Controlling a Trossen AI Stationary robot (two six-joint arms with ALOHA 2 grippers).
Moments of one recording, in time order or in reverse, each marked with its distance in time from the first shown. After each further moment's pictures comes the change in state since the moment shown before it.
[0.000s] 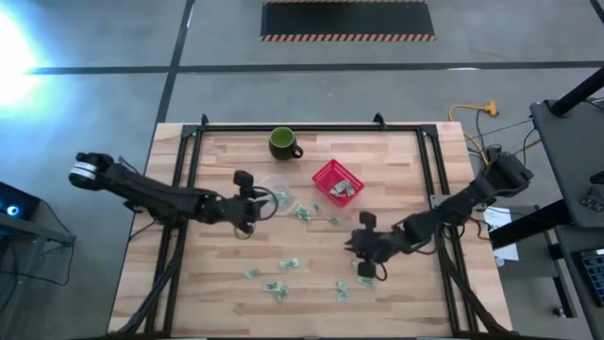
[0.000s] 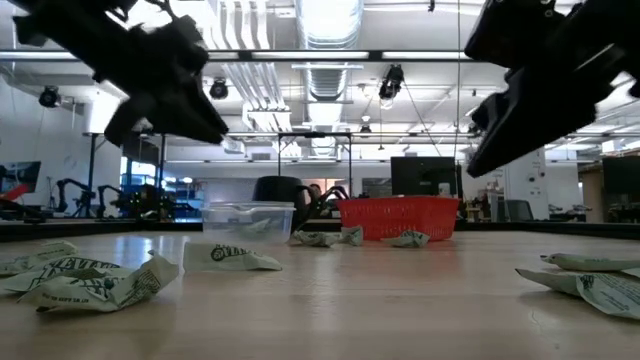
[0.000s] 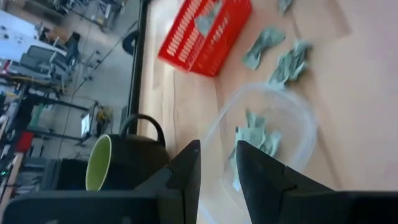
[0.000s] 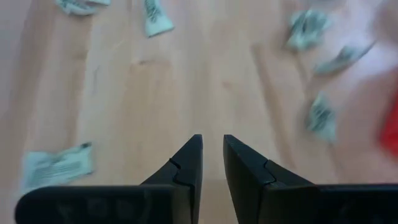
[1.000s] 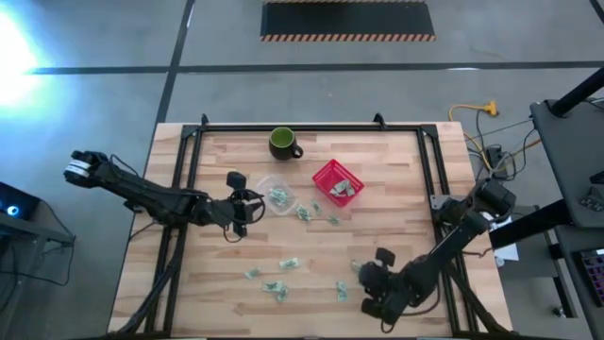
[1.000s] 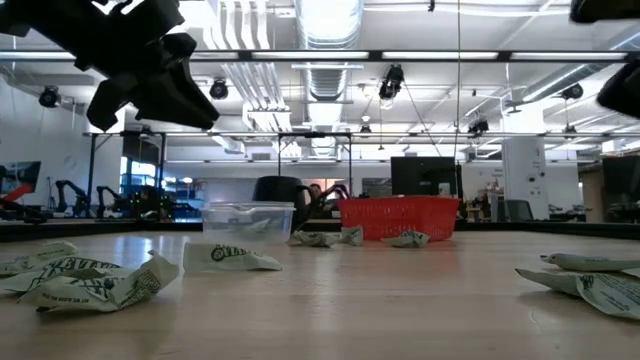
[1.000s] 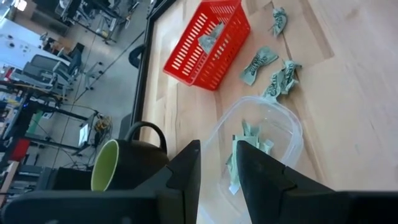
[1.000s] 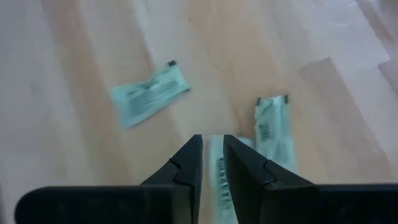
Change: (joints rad) left arm -0.061 -0.093 -0.014 -0.037 -0.026 -0.032; right arm 0.337 0.300 0.384 -0.506 0.094 0.675
